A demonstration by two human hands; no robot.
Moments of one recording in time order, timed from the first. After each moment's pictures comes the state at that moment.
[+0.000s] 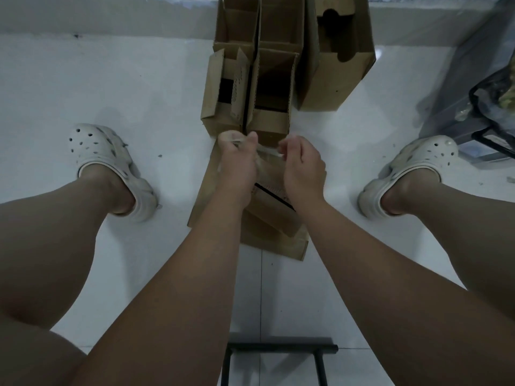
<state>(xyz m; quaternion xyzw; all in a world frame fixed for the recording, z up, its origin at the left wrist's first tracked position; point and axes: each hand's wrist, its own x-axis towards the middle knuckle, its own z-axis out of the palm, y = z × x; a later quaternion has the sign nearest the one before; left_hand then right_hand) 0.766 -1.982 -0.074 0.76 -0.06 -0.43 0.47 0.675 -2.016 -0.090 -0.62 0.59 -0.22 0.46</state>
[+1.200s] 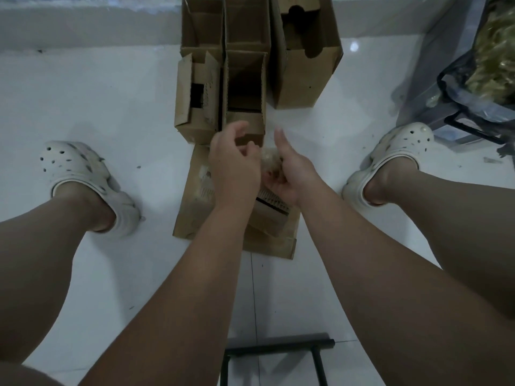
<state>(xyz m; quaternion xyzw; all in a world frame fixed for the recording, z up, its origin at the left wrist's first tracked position) 0.735 -1.991 -0.048 0.82 -0.27 -0.27 0.43 0.654 -2.048 -0.086 -0.18 0.58 -0.14 0.78</state>
